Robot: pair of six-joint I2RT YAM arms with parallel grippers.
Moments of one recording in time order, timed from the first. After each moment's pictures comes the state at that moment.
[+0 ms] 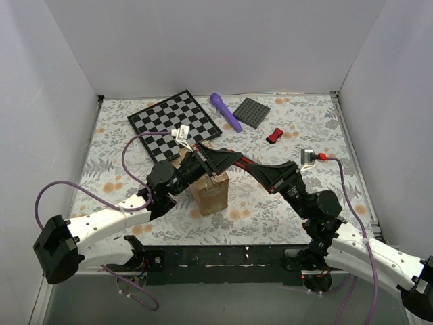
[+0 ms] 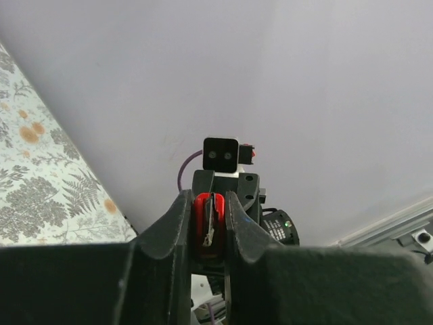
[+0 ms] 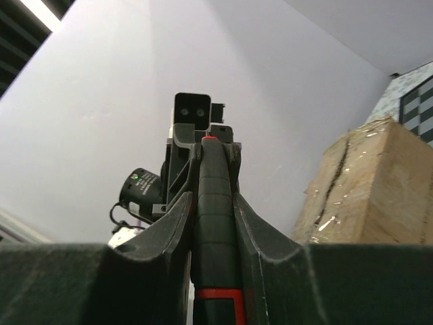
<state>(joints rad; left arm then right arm) -0.92 1.10 0.69 0.70 0.06 -1.11 0.91 0.62 0.34 0.69 0.10 1.07</state>
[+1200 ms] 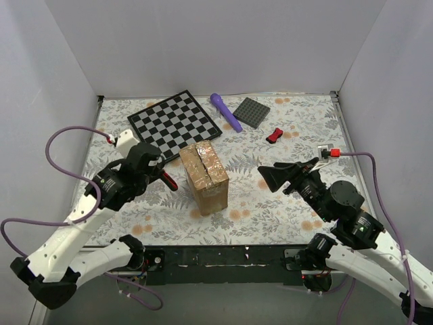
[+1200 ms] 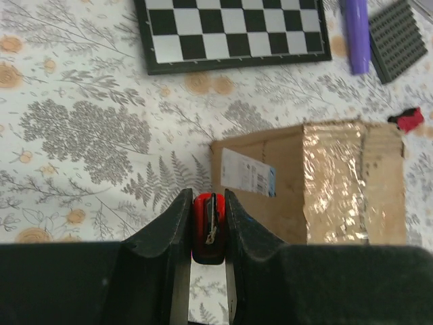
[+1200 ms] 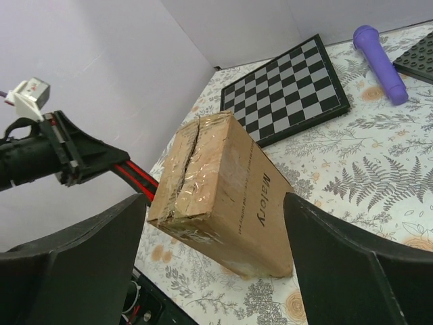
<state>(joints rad) -0.69 0.90 1.15 -0.98 -0.58 -0.97 0.91 0.47 0.69 -0.19 0.26 0.62</state>
